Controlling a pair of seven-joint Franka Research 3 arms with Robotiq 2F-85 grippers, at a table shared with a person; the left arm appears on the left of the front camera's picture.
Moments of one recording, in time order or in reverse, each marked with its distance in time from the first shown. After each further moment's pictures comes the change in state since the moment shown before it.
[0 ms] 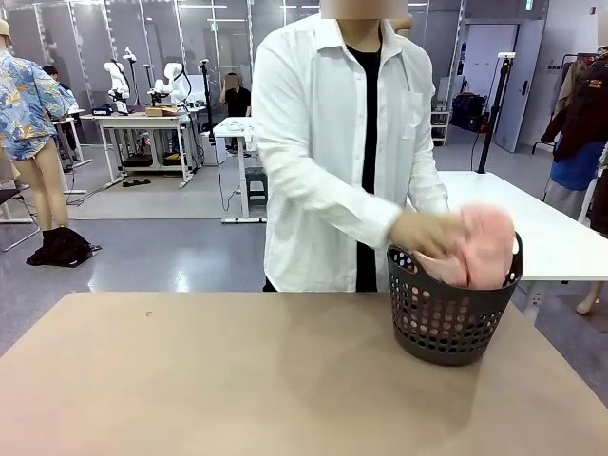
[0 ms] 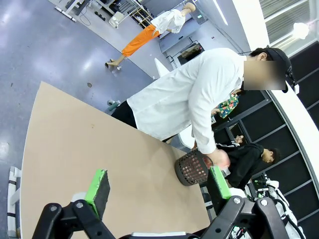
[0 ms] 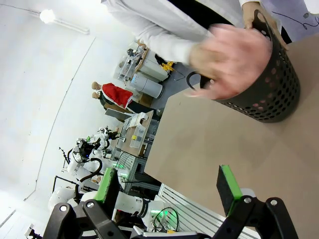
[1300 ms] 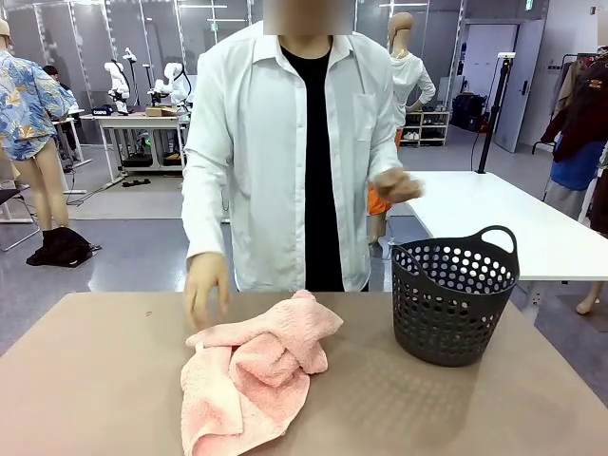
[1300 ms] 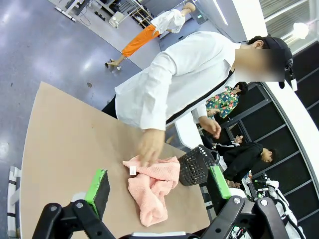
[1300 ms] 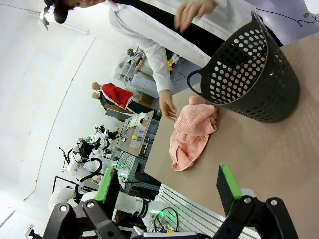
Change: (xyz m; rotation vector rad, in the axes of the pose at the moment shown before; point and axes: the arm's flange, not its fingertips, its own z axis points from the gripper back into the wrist) left arm 0.000 0.000 0.000 0.000 0.000 0.000; right arm 0.000 0.000 0.000 0.000 0.000 0.000
